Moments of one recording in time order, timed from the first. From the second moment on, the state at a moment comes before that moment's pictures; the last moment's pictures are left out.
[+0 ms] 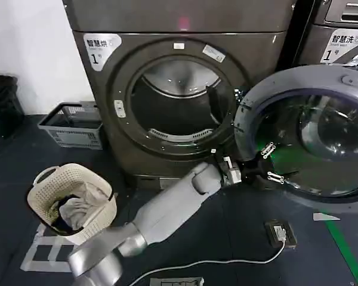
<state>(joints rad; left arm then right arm) 0.27 -1.58 0.43 -1.06 0.00 -0.45 0.38 -1.78 1.33 2.23 1.38 -0.07 0.13 0.46</state>
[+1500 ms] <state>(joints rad) 0.12 -0.45 0.48 -1.30 1.05 -0.83 0.26 -1.71 1.24 2.03 1.37 -0.05 0.15 0.39</state>
